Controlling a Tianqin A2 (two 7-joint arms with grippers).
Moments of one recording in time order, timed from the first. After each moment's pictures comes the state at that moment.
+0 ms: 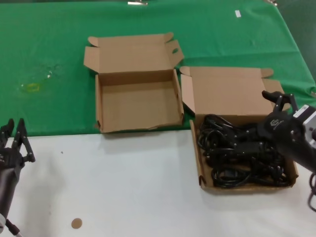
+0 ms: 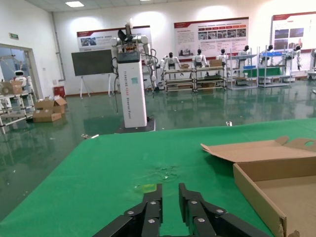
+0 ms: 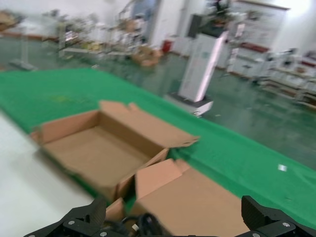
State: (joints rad) left arm 0.00 -0.30 1.60 -1.60 -1.80 0.00 0.00; right arm 0.15 0.98 -2.02 1.70 2.05 -0.01 0.10
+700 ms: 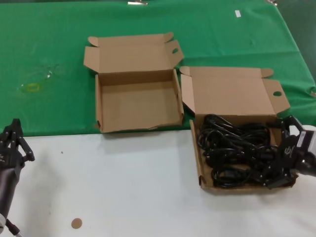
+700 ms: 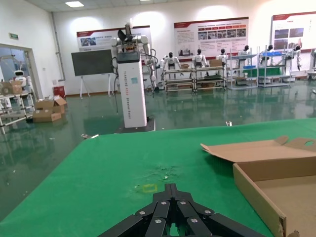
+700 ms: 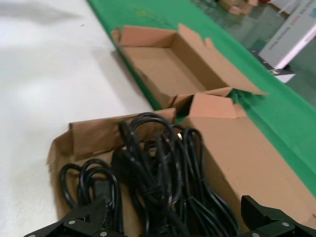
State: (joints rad) left arm 0.00 -0.30 1.60 -1.60 -1.80 0.00 0.00; right arm 0.24 1.08 -2.00 1.54 1.80 -0.47 0.08
